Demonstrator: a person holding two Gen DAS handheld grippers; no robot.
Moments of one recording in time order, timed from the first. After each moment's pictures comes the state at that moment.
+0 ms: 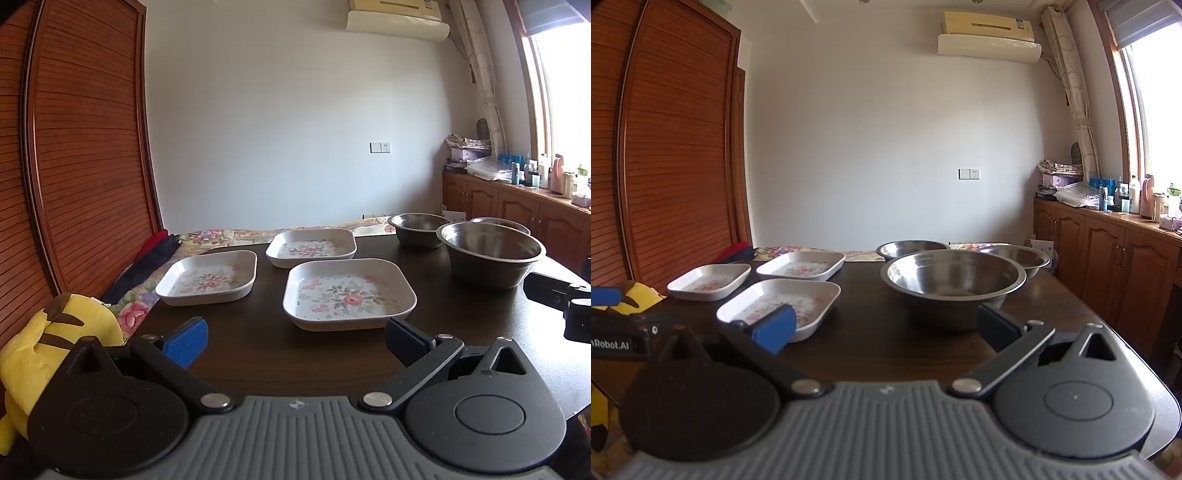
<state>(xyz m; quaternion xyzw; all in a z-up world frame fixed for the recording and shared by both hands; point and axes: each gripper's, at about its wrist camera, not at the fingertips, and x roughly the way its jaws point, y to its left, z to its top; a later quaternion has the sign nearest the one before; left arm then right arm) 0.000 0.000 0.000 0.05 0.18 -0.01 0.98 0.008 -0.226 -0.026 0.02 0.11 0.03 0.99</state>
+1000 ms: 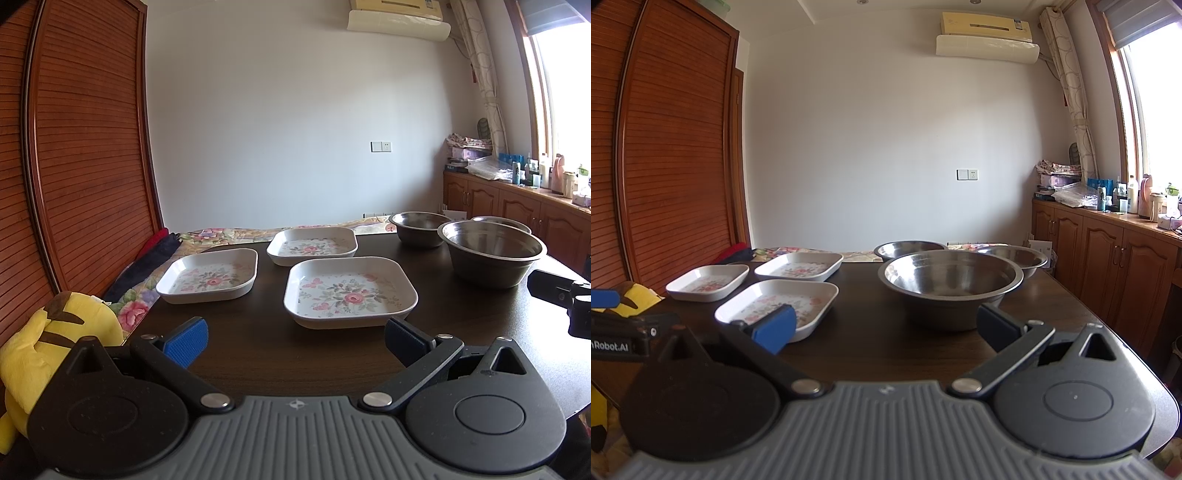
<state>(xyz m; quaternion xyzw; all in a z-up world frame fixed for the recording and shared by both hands) -0.002 0.001 0.002 0.05 0.18 -0.01 0.98 0.007 -0.228 -0.025 0.02 0.11 0.03 0.99</state>
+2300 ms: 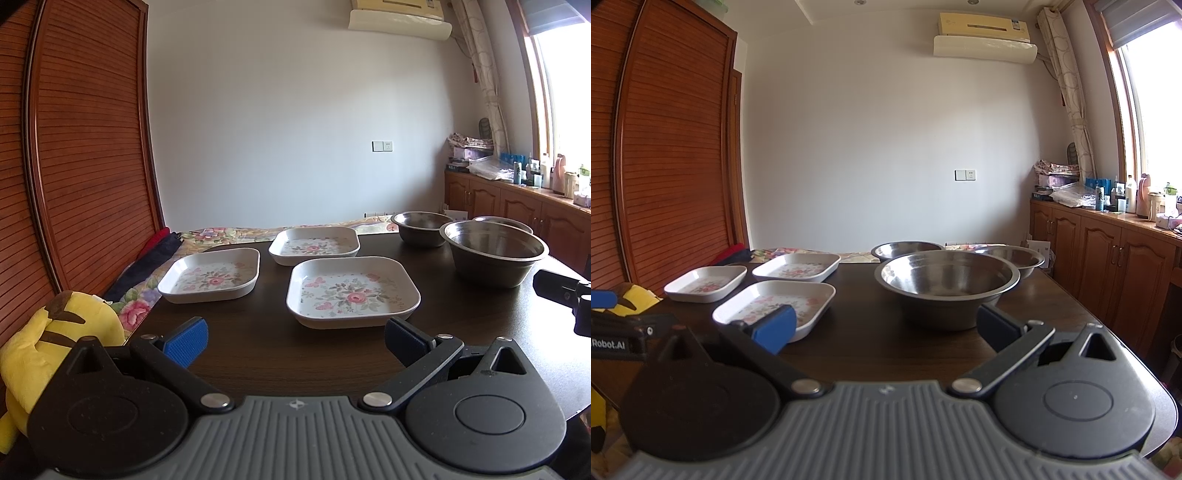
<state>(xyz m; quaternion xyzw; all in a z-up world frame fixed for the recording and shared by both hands) 0.001 0.004 0.000 0.05 0.18 -0.01 0.98 0.003 -0.233 -0.025 0.02 0.10 0.03 0.99</state>
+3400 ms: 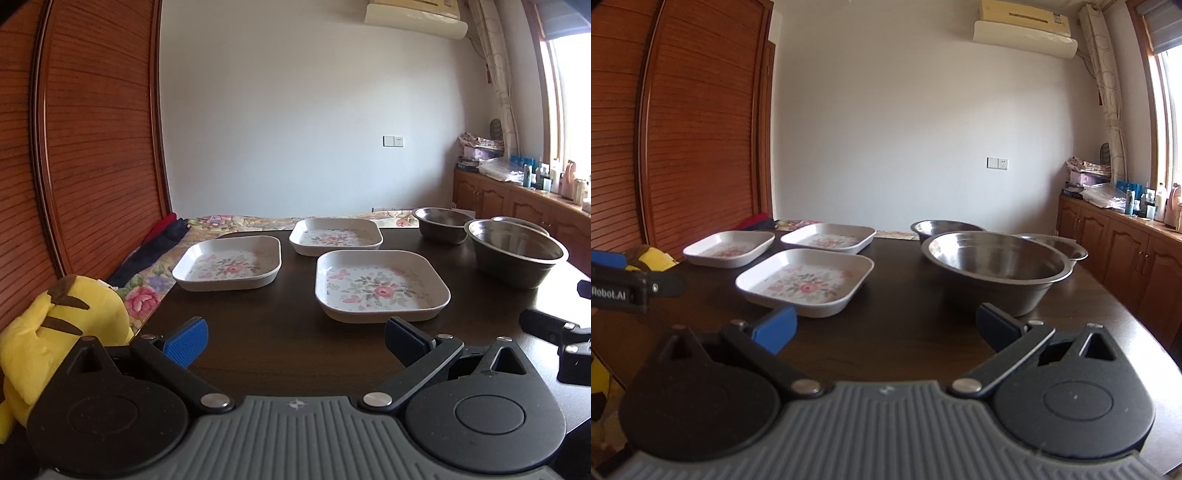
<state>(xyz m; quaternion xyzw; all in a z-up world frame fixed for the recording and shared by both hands) 0.016 0.036 -0.005 0.03 0.20 0.00 0.98 0.025 -0.196 -0.040 -0.02 0.14 0.07 0.99</state>
